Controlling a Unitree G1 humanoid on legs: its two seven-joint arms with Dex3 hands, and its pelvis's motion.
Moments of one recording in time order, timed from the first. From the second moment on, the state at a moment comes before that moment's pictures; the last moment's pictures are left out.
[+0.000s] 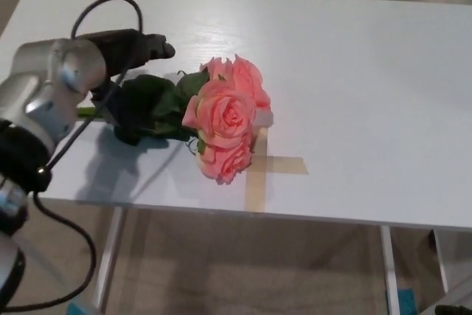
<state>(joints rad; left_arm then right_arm) -1.08 0.54 -0.65 0.90 0.47 0.06 -0.41 -0.31 -0.28 -0.07 1.33 -0.19 -0.13 -0.10</state>
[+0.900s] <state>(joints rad) -1.10 0.34 -0.68 1.09 0.63 0.09 -0.28 -0.32 -0.28 -0.02 1.33 -0.19 -0.11 -0.10</state>
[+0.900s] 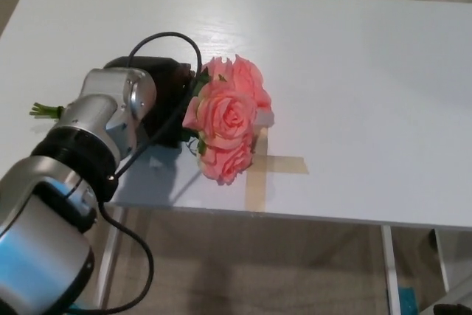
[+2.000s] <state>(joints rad) -1.03 0.30 -0.63 1.11 0.67 0.00 -0.08 -0.32 -0.28 -0.01 1.33 -0.19 -0.10 -0.09</state>
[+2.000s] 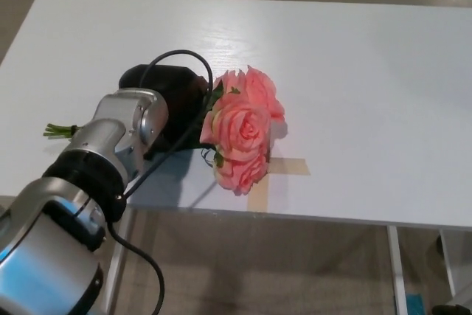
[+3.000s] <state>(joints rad) -1.08 0.25 -0.11 0.91 0.41 -0.02 -0.06 -0.28 -0.29 0.00 1.33 -0.19 -0.10 -0.08</state>
